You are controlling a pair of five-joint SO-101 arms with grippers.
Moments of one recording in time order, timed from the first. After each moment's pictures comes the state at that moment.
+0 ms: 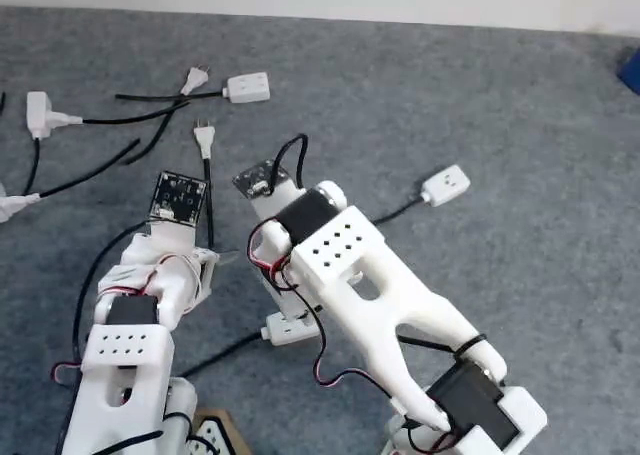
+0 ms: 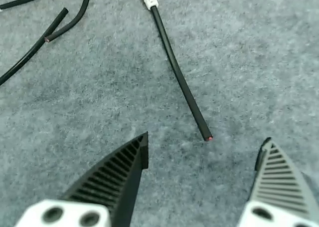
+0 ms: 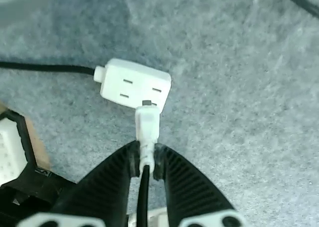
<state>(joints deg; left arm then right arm) -8.4 -55.4 78.6 33.3 -14.2 -46.9 -7.6 11.2 94.5 -5.8</state>
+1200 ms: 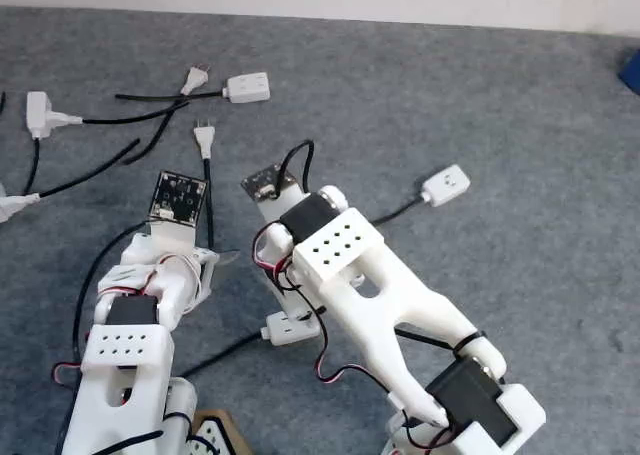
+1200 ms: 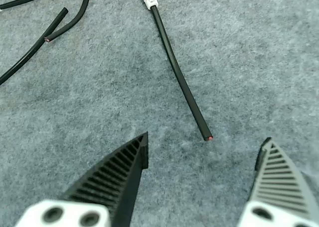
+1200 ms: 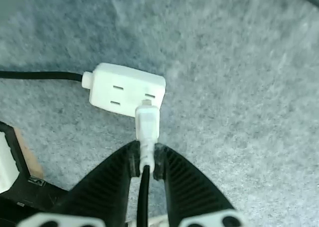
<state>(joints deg) -8.4 -55.4 78.6 33.3 -14.2 -45.8 -6.7 16.5 90.0 -6.1</state>
